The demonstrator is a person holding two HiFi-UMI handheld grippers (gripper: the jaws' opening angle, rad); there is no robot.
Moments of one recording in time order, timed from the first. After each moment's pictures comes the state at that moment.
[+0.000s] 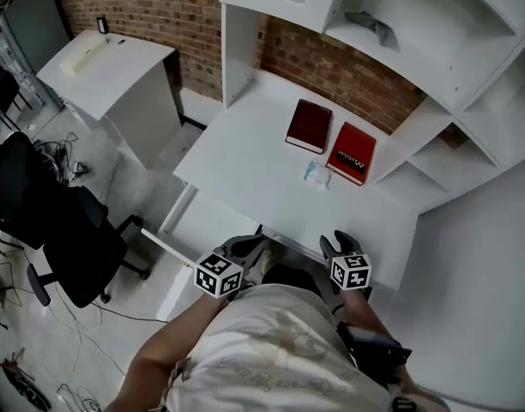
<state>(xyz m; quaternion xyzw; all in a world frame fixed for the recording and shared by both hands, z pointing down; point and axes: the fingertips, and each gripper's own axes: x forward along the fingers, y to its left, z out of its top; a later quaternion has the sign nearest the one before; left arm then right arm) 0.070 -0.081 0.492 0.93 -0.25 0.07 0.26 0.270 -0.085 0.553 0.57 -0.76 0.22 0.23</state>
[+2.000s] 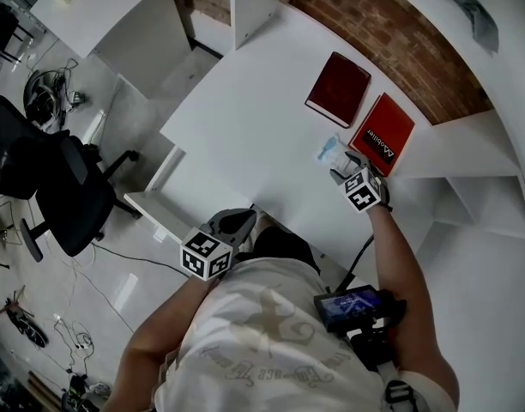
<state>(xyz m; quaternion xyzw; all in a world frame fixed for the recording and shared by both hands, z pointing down) 0.072 -0.163 0.554 0.88 -0.31 0.11 0.35 0.299 -0.308 0.646 0.30 -0.78 0.05 0.55</state>
